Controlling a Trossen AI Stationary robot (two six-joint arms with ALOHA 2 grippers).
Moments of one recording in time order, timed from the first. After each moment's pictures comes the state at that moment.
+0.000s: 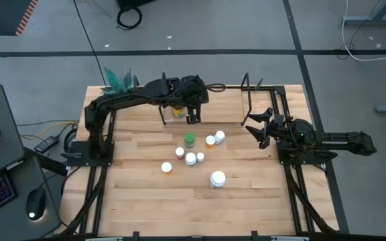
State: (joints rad) left arm 0.22 1.91 2.00 -0.95 -0.29 0.28; right arm -0.12 0.18 0.01 0.37 0.19 0.14
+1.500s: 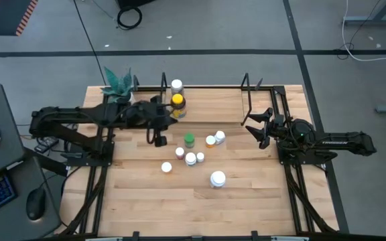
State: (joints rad) left arm 0.02 1.26 1.22 -0.55 -0.26 0.13; right arm -0.12 0.18 0.01 0.37 0.19 0.14
